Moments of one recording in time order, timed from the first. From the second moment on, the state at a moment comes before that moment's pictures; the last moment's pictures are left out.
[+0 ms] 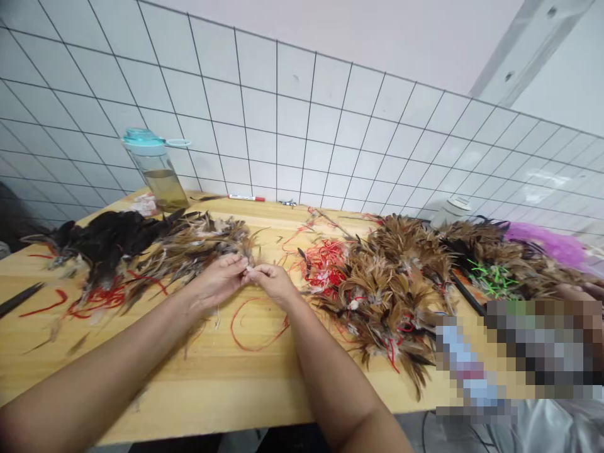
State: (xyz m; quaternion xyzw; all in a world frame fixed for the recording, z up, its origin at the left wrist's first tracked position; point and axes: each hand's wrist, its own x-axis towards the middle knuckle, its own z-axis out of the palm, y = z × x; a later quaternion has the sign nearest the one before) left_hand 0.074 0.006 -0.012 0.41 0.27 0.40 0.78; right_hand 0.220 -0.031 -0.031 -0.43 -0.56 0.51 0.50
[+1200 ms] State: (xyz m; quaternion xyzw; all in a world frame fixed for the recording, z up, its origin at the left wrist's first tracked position) left_hand 0.091 -0.003 -0.038 0.52 0.29 0.45 0.66; right_hand 0.217 -0.034 -0.046 -0.46 -0.52 0.46 0.55
